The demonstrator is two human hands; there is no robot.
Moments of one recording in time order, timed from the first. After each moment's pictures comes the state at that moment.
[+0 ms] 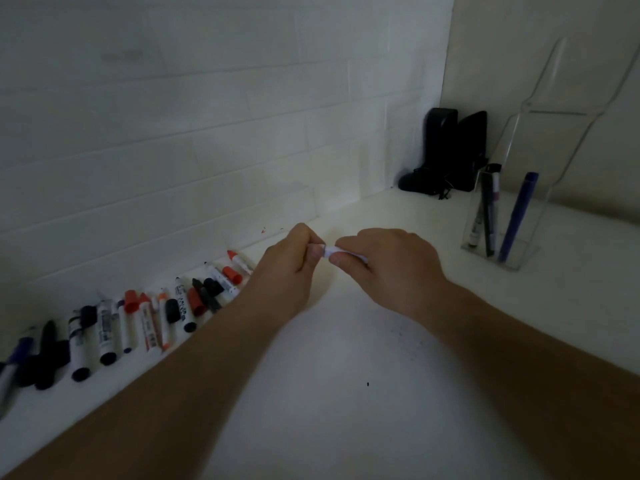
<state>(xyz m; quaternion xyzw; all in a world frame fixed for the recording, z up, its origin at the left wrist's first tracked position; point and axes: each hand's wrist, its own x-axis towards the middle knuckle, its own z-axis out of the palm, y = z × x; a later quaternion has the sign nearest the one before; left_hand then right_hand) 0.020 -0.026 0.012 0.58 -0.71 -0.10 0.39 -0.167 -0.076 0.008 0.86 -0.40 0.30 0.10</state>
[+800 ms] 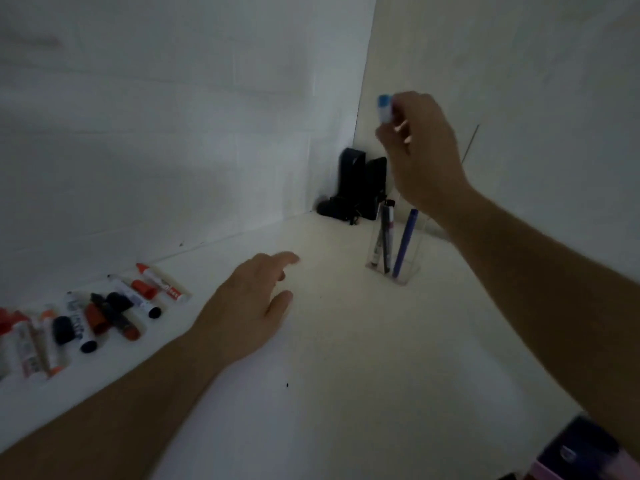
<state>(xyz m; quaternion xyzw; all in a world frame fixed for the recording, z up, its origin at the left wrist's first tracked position) -0.016 -0.024 -0.012 0.47 -0.80 0.00 0.37 -0.268 -0.094 0.164 0.75 -0.42 0.50 0.14</state>
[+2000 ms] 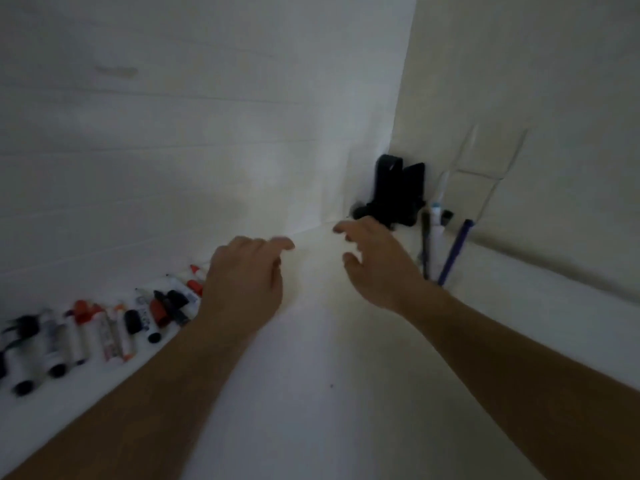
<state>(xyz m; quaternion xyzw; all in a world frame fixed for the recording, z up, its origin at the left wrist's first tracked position) 0.028 -0.024 0.018 0.58 -0.71 0.19 0.35 -0.200 -0.078 0.039 0.84 -0.43 0.33 0.00</state>
